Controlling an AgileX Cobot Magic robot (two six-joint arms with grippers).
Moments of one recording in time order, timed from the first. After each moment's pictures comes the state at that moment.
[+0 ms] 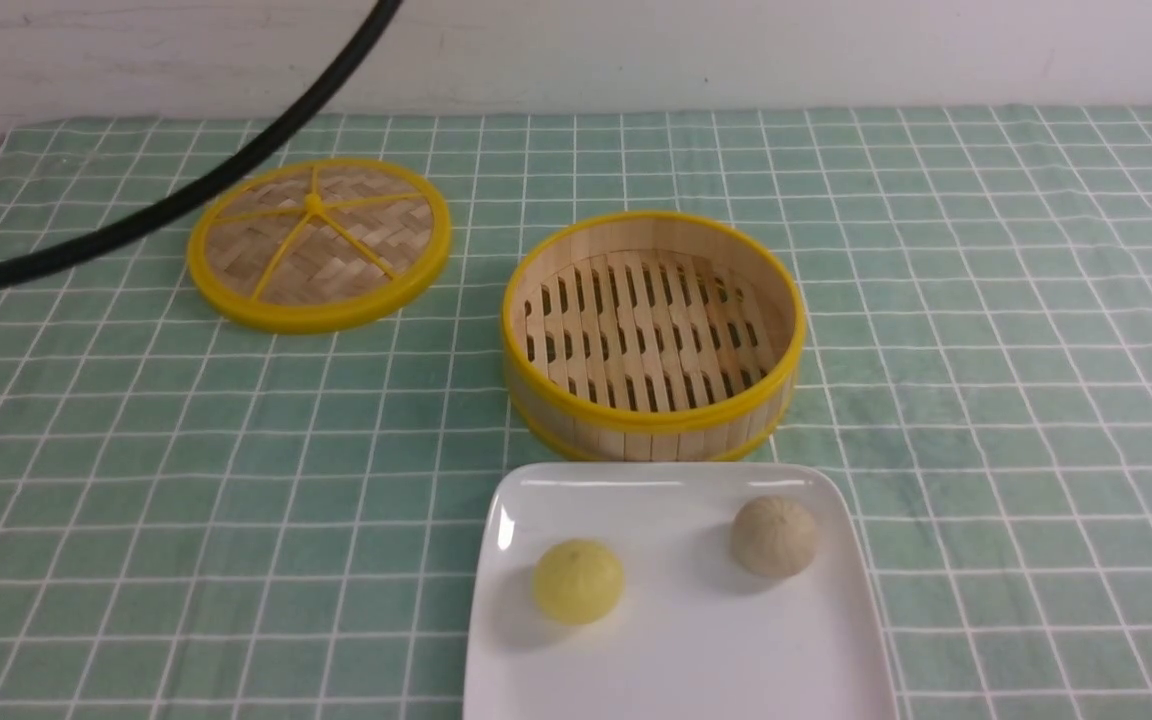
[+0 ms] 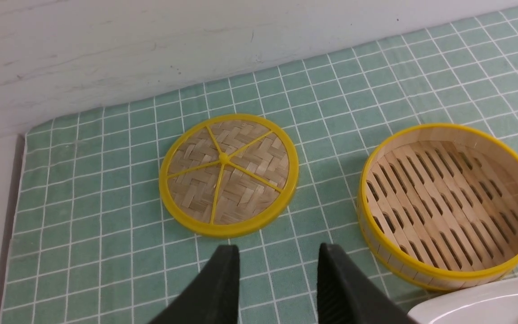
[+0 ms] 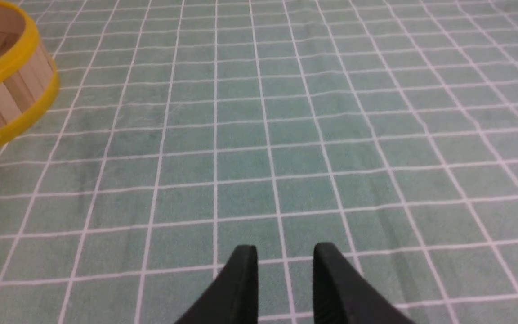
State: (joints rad) right arm 0.07 0.06 -0.11 -0.19 0.51 0.32; left arm -0.48 1.26 -1.85 0.29 1.23 -0.12
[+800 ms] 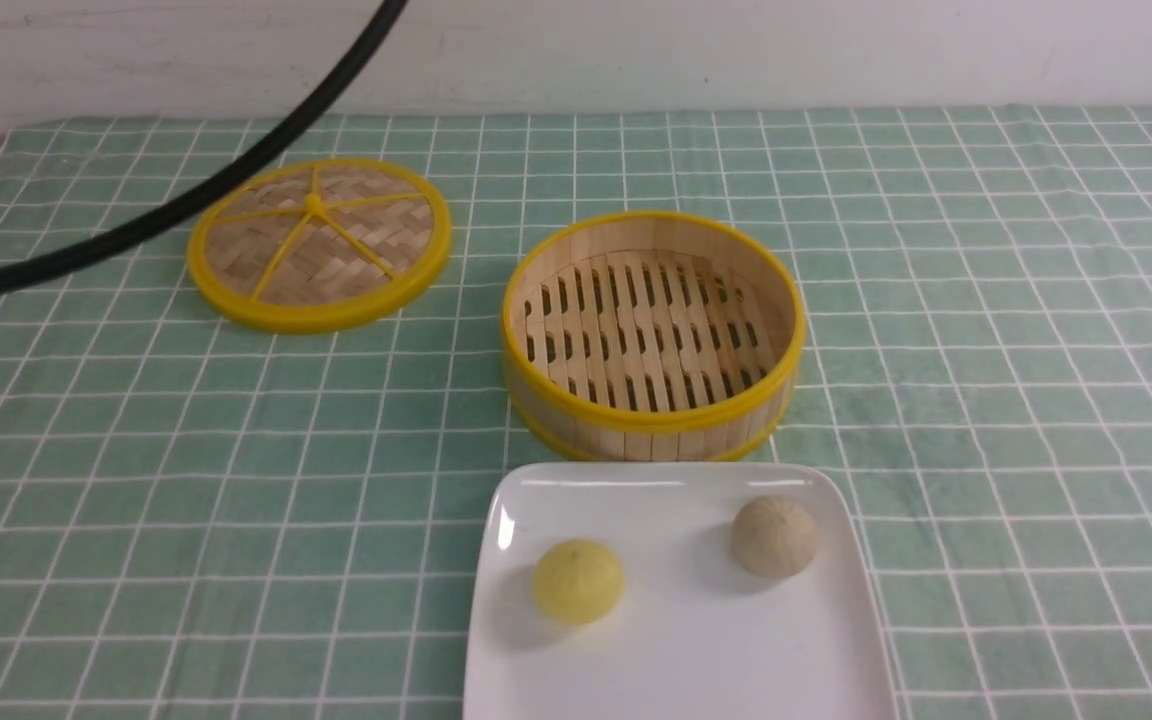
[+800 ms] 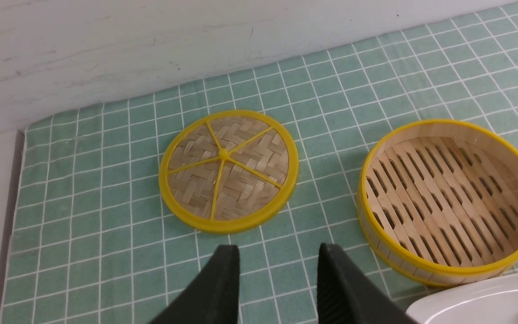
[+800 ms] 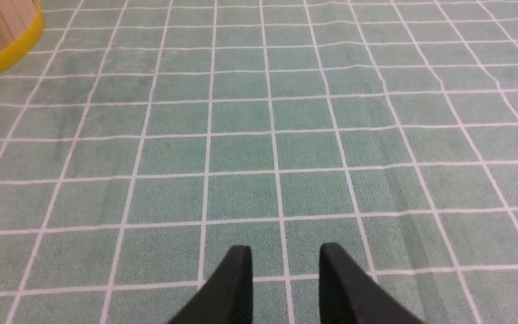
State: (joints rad) right arm 0.07 0.06 -0.01 -0.25 0.43 0.32; left arm -0.48 1.26 -1.85 0.29 1.24 -0.12
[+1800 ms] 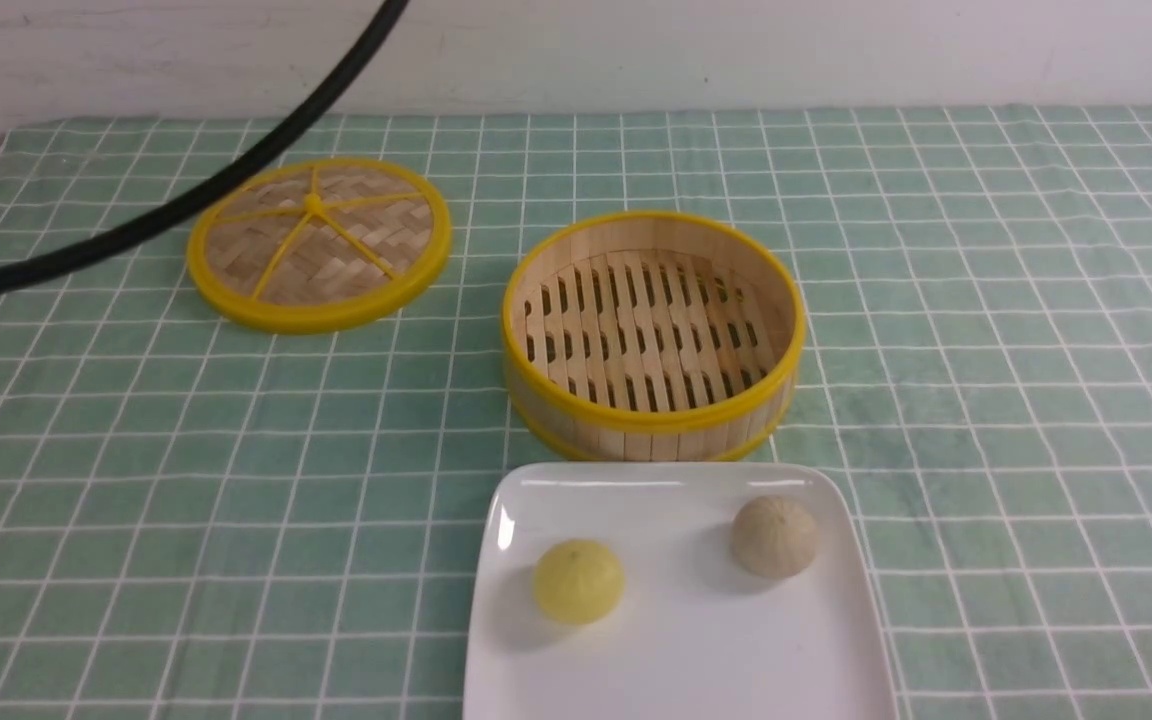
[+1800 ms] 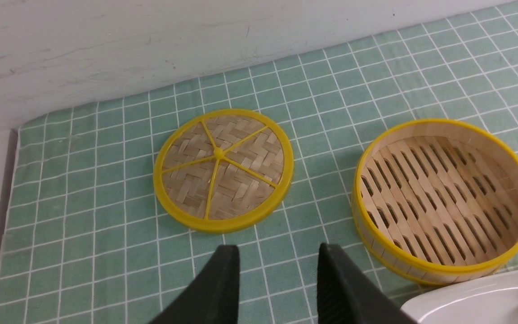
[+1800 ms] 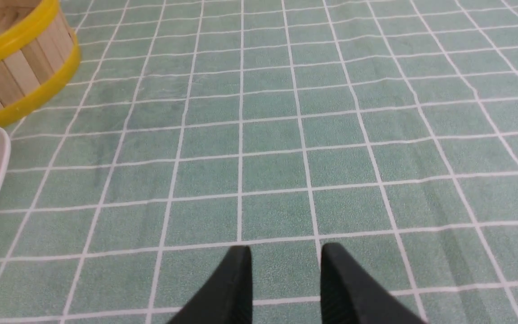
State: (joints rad) right arm 0.07 0.06 0.02 -0.18 0.36 0.32; left arm -0.48 1.26 -1.85 0.27 1.24 -0.12
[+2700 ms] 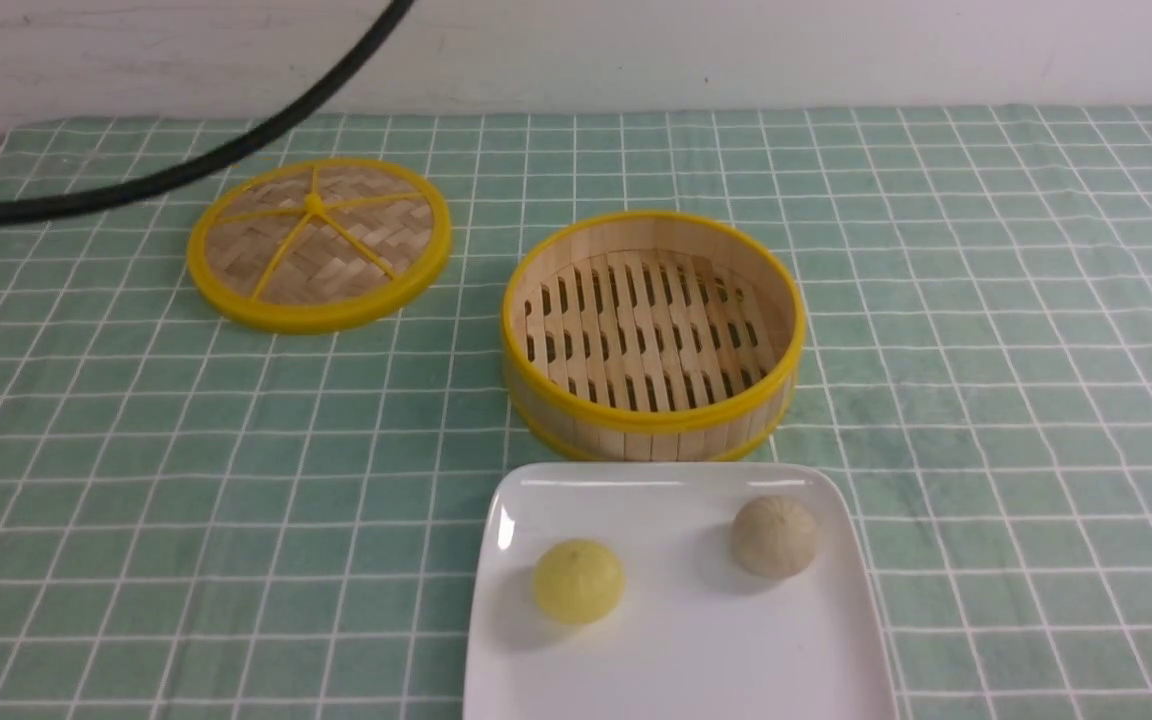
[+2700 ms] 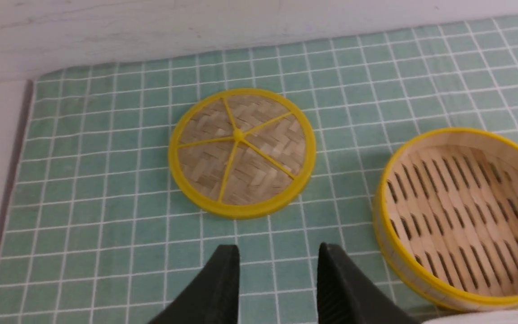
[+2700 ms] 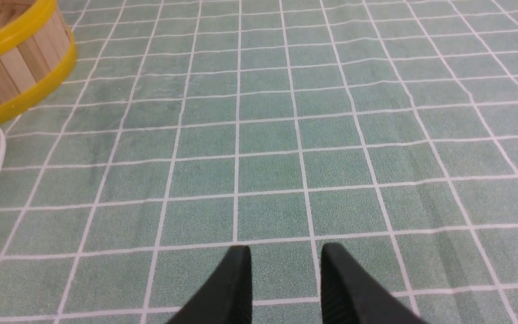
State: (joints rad) right arm 0.07 0.06 0.02 -0.19 0.36 0.32; left arm -0.48 1.33 -1.85 0.40 1.24 -0.30
